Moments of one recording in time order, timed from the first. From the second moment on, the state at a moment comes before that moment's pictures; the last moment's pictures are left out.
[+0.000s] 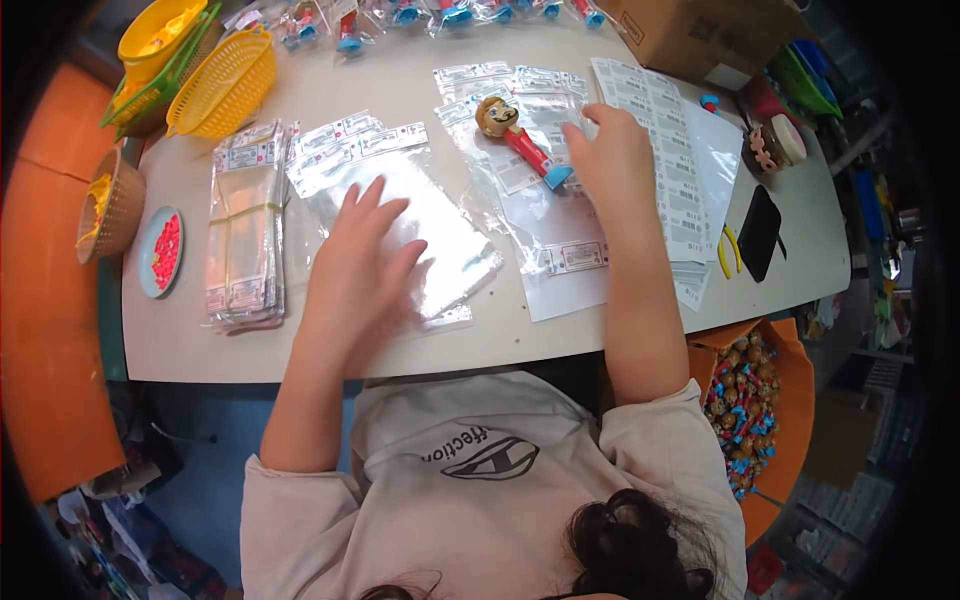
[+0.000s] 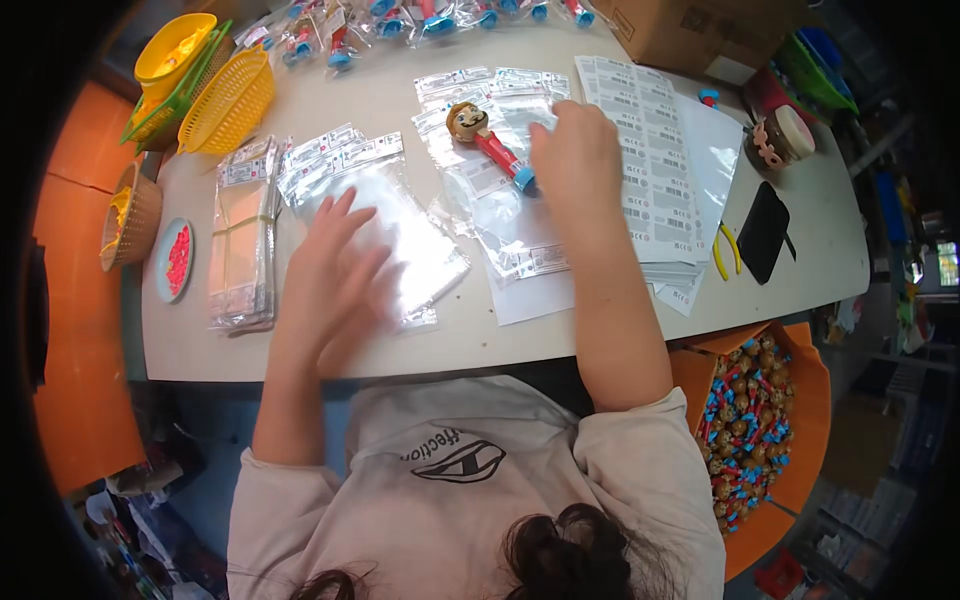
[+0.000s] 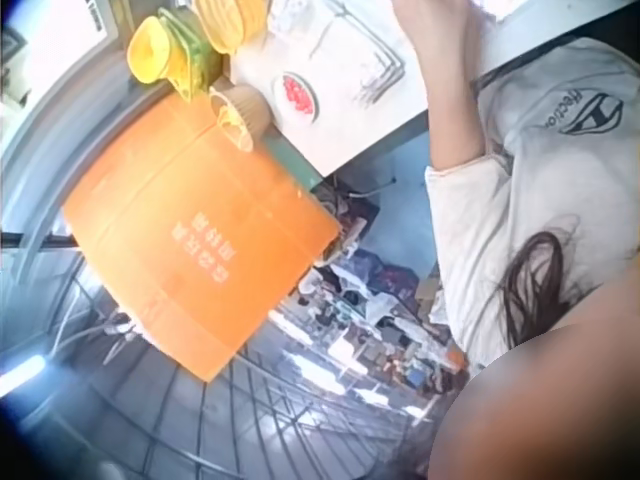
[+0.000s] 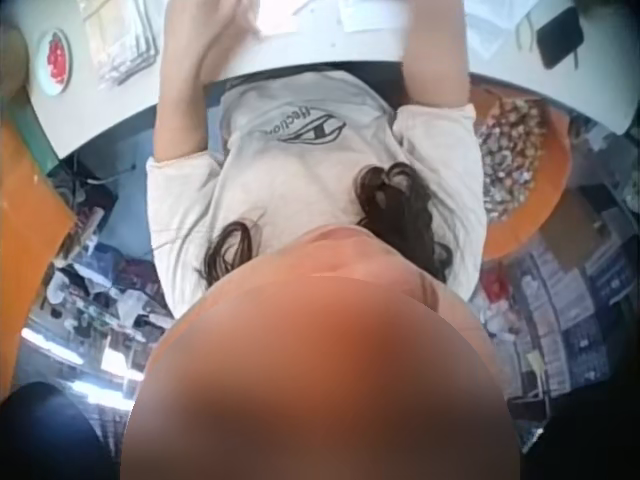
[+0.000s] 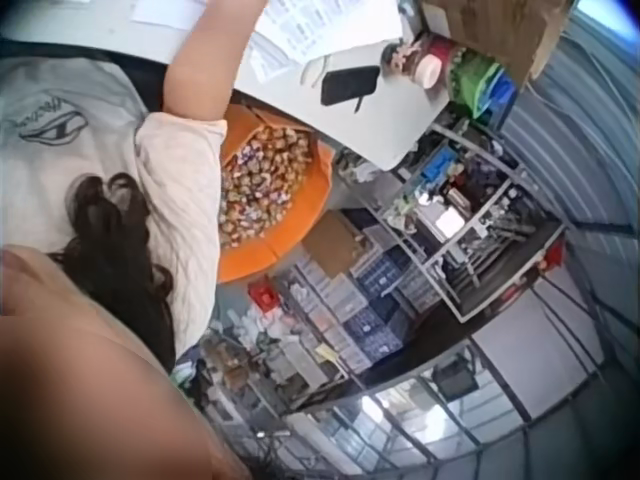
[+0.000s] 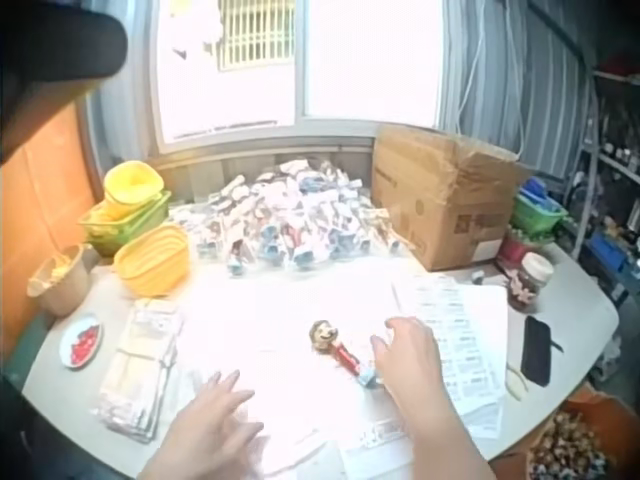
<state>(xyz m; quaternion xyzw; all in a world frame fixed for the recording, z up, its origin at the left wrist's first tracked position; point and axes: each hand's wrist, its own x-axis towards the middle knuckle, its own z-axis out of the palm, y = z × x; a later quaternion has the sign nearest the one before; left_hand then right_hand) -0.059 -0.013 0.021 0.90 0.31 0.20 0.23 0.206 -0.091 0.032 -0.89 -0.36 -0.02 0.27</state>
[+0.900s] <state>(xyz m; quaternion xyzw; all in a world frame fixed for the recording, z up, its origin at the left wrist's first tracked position) 0.028 -0.023 0.009 0.93 0.17 0.12 0.30 0.214 -0.101 0.048 -0.74 -0.25 0.40 0.48</state>
